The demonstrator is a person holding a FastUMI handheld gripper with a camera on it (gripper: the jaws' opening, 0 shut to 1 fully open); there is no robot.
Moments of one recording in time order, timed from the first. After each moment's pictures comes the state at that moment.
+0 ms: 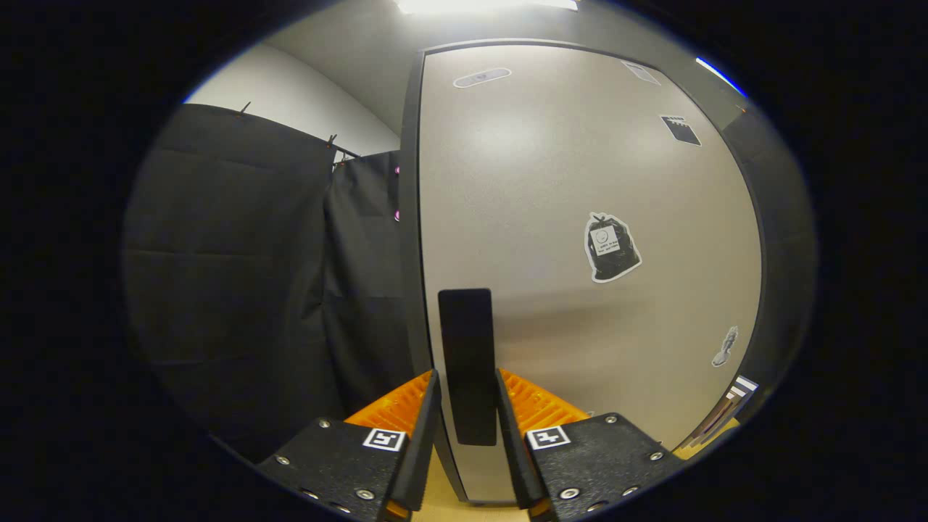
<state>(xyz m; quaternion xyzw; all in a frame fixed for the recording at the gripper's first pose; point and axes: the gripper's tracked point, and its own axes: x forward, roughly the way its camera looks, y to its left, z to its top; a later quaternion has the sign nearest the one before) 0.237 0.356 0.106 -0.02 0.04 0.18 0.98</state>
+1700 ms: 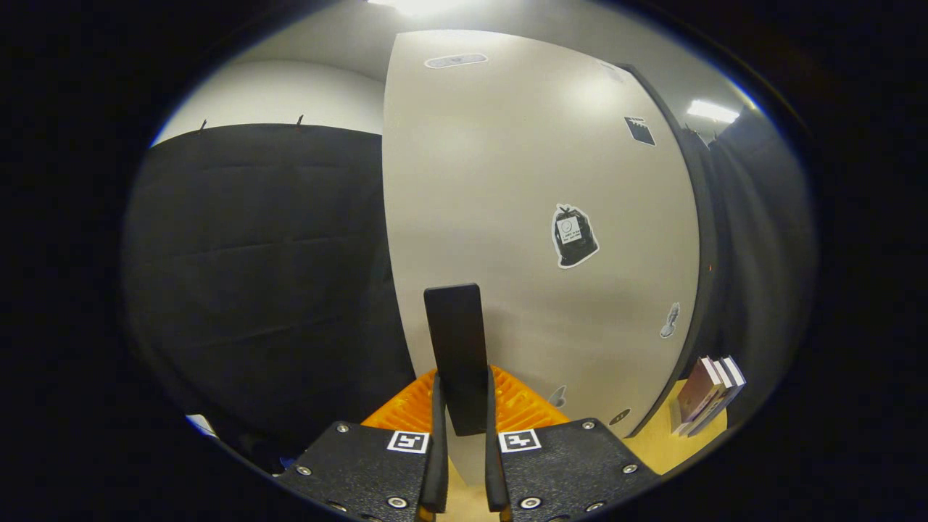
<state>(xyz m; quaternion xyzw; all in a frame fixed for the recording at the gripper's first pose) 0.194 0.307 0.105 -0.03 0.11 0.34 0.93</state>
